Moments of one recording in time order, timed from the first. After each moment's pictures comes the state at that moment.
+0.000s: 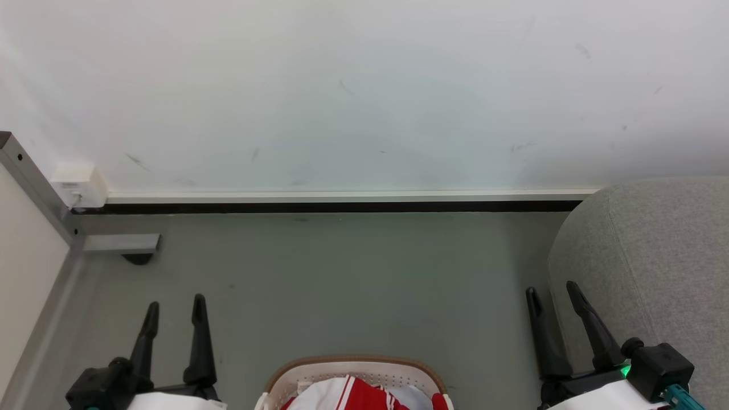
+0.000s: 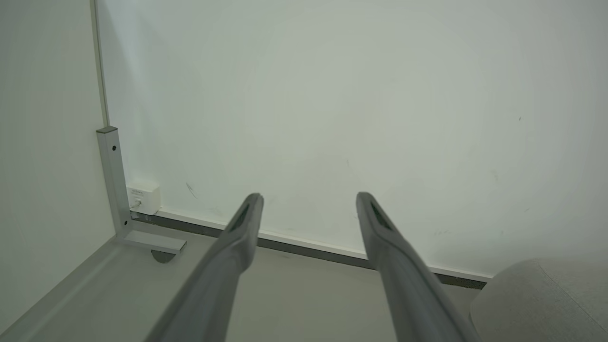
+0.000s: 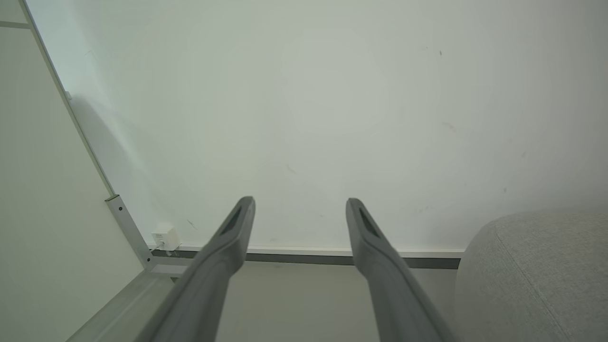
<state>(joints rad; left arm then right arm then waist) -0.01 0.04 0.04 0.06 -0.25 -0.02 -0.23 -0.10 -0.05 0.20 0.17 0.37 0.13 -0.23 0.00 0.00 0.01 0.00</state>
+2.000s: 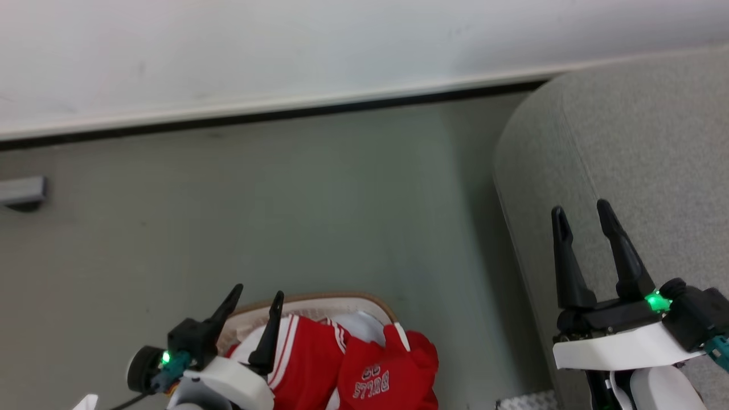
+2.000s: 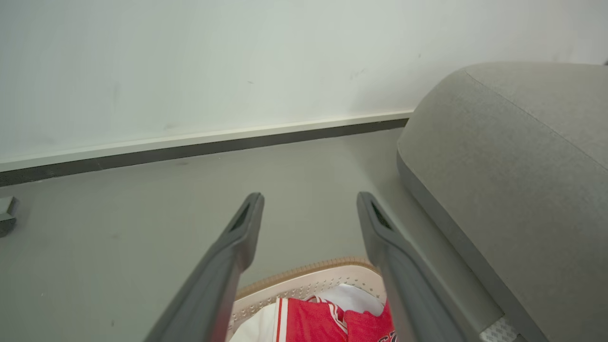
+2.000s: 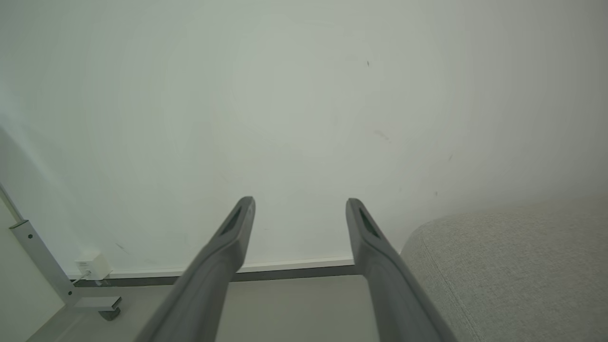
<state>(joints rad) -0.22 0.09 -0.13 0.40 -0.10 -0.11 -0.26 -0.24 -0.05 0.16 0.08 0.36 0.13 -0.26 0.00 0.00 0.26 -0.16</state>
